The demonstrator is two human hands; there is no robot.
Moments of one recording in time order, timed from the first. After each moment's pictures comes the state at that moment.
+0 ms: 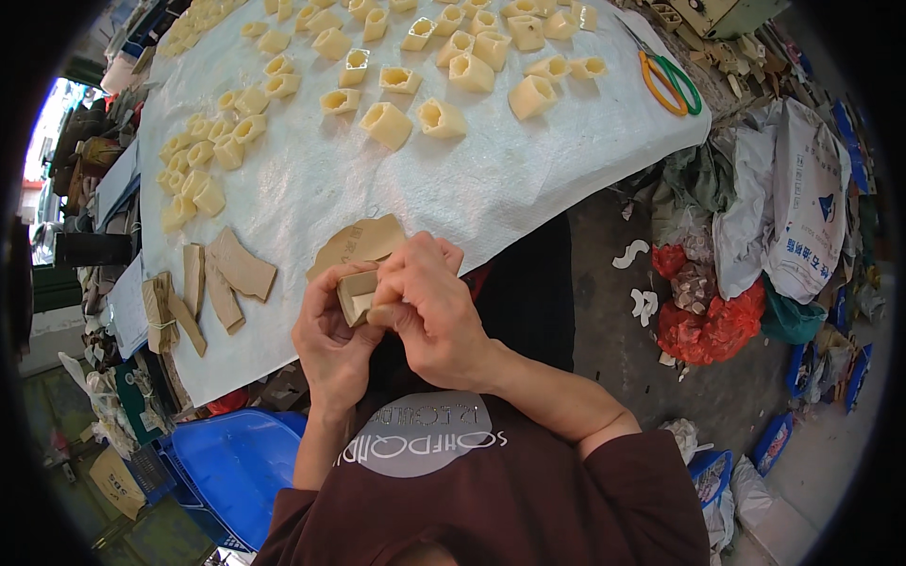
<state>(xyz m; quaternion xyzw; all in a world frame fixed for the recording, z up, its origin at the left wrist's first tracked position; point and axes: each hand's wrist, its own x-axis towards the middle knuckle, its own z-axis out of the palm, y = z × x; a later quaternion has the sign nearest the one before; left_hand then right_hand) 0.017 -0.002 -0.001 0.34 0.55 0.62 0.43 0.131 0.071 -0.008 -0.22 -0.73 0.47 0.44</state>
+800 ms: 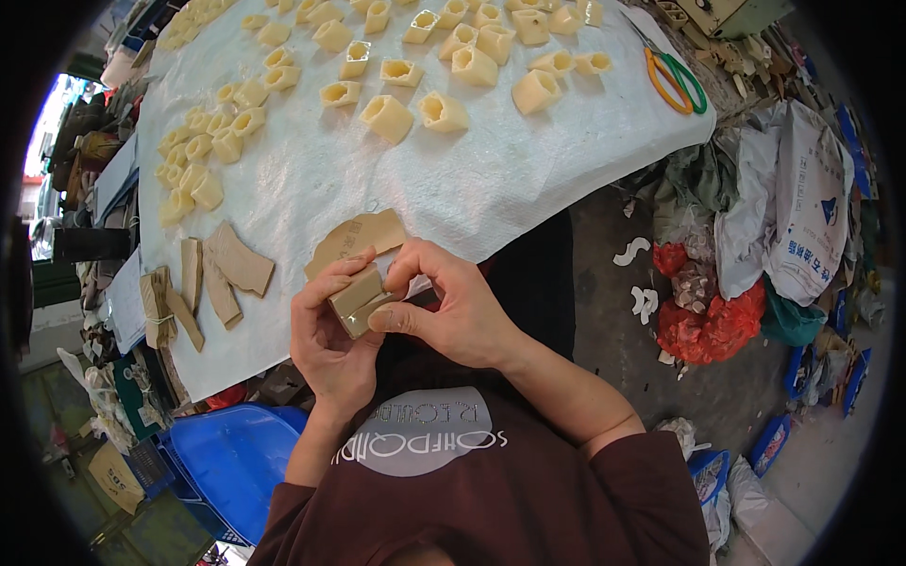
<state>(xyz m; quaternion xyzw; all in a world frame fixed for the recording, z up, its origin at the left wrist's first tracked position) 0.020 -0.001 -0.009 0.49 0.52 0.64 0.30 0.143 0.076 -0.017 -0.24 -0.54 0.74 0.33</state>
